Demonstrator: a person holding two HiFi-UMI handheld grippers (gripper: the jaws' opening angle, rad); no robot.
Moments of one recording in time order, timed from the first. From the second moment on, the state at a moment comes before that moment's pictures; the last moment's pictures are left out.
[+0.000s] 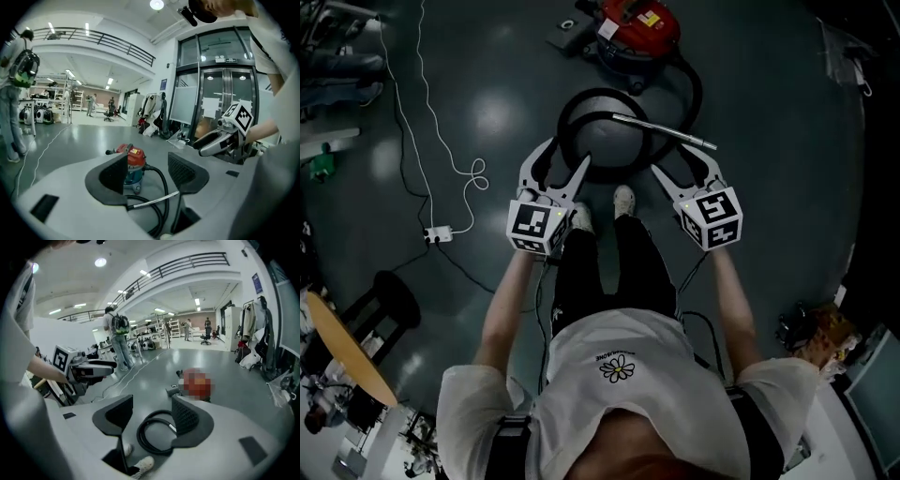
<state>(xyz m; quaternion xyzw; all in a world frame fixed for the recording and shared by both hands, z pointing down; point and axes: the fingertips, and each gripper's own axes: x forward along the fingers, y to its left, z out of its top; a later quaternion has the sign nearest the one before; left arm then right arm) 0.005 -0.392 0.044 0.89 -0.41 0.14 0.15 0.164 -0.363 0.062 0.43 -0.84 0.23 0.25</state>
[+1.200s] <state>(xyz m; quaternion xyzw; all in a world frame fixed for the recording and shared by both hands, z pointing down) -0.108 -0.430 0.762 0.85 -0.41 0.22 0.26 0.282 -0.466 0.790 0.24 -0.73 0.13 0.63</state>
